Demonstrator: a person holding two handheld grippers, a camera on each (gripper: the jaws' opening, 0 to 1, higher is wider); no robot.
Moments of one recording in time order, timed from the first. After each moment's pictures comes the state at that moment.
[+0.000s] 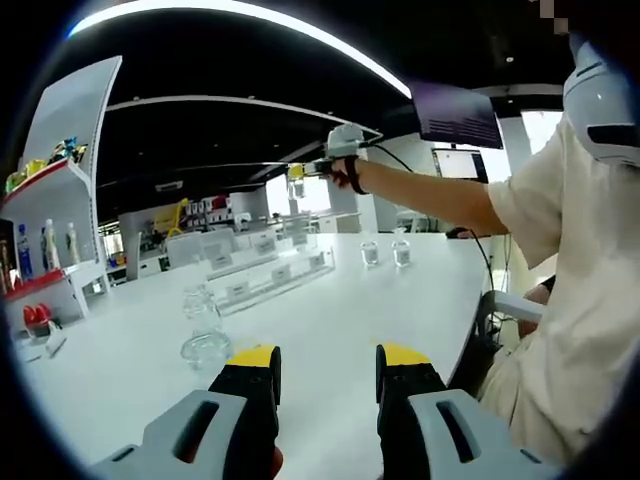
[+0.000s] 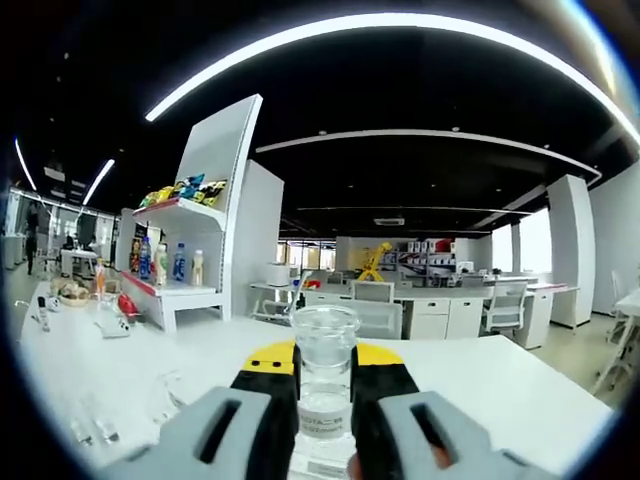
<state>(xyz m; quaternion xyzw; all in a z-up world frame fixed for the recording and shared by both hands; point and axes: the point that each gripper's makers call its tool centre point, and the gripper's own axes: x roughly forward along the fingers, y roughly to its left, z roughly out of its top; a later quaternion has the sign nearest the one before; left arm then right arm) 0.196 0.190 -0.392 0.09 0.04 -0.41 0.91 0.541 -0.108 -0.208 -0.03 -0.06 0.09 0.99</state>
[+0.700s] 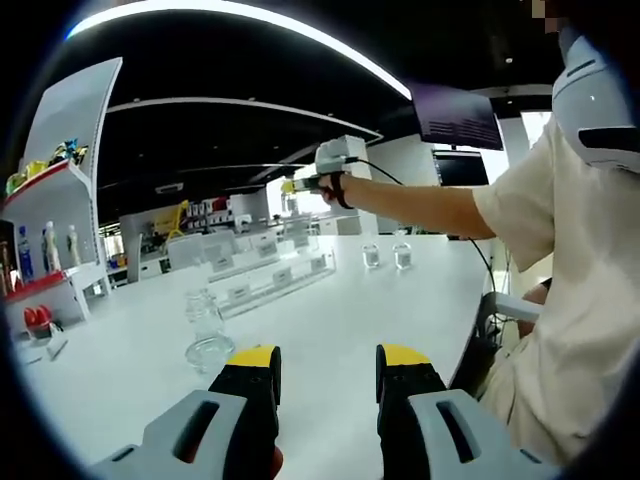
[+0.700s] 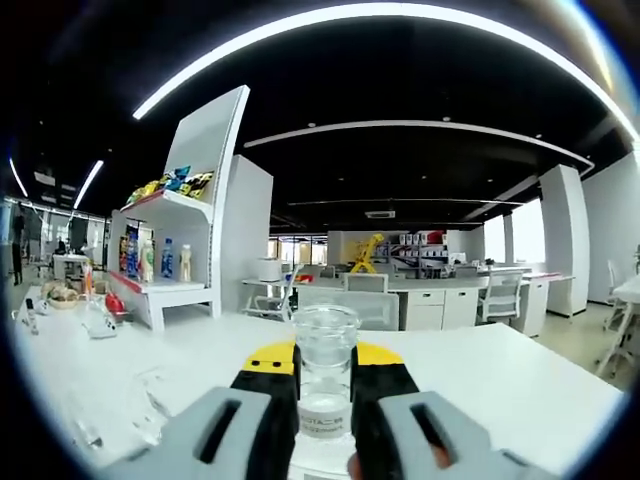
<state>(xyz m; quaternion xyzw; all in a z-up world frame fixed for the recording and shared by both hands) 0.196 0.190 -0.387 0.09 0.04 -0.41 0.91 0.577 -0.108 -0.238 -0.02 -0.04 0.07 1.00</state>
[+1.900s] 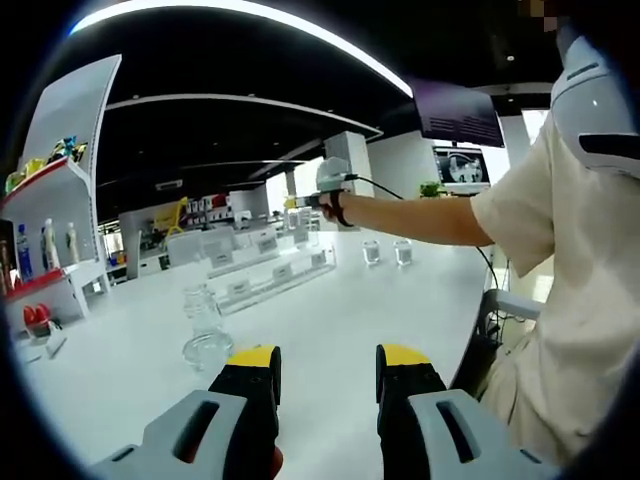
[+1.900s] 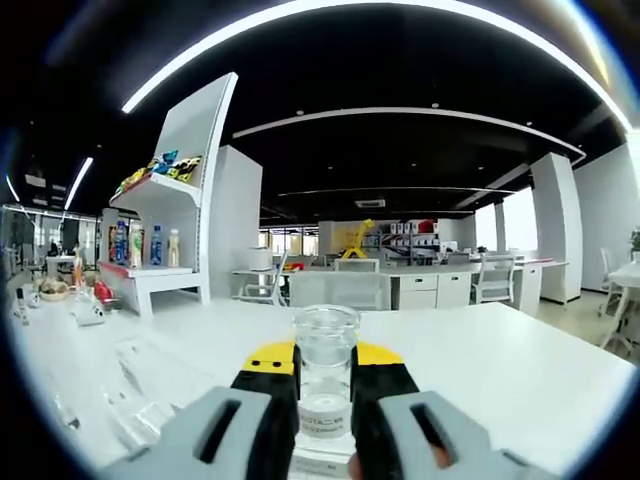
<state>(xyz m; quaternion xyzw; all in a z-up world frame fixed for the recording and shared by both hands) 0.202 0.191 -0.393 0.09 0.04 -0.41 0.91 0.590 -0.120 -0.293 0.00 -0.02 0.05 1.00</state>
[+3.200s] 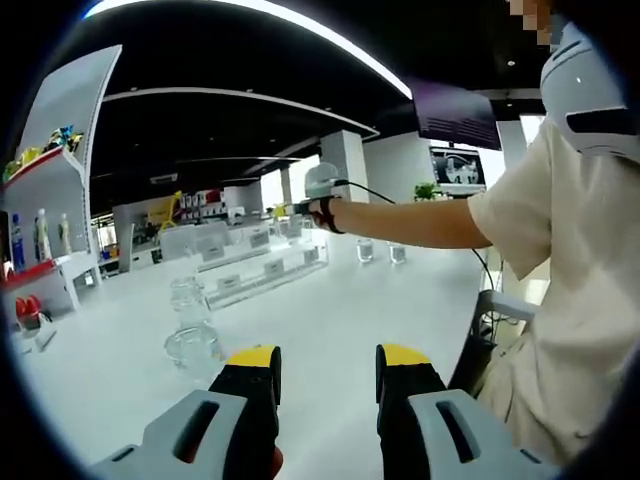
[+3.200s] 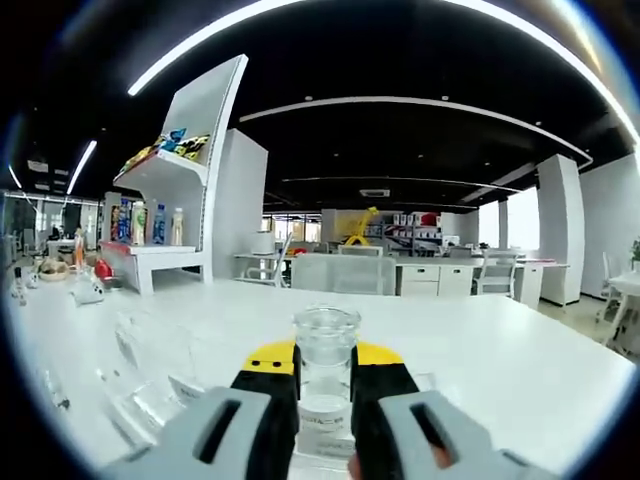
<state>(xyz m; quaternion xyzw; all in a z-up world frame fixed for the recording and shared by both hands) 0.206 0.182 -0.402 0.08 0.06 -0.42 0.90 0.599 -0.101 -0.323 -0.03 0.00 0.05 1.00</state>
